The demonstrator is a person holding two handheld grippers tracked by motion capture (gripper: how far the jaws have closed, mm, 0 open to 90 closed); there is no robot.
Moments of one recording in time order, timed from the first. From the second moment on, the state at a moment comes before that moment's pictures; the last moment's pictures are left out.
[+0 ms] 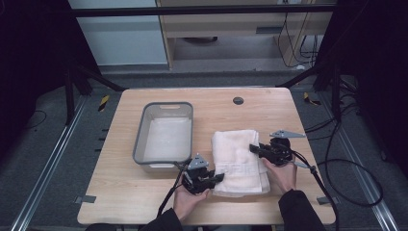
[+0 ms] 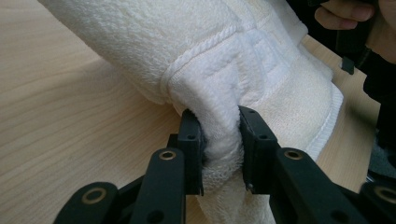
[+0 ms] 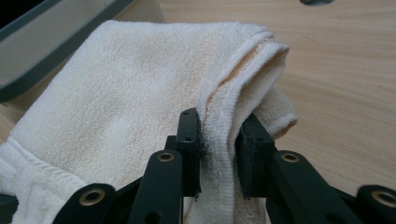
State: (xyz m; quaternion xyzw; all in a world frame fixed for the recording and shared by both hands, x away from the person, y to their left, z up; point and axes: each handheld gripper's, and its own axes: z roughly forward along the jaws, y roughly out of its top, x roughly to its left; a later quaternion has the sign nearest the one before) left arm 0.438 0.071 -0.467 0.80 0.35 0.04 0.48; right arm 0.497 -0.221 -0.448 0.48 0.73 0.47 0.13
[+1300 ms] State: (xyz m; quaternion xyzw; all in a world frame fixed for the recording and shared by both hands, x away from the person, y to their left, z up) left arm 0.432 0.099 -0.396 0.77 0.33 0.10 0.53; right arm 0.487 -0.202 -0.374 0.44 0.71 0.52 0.18
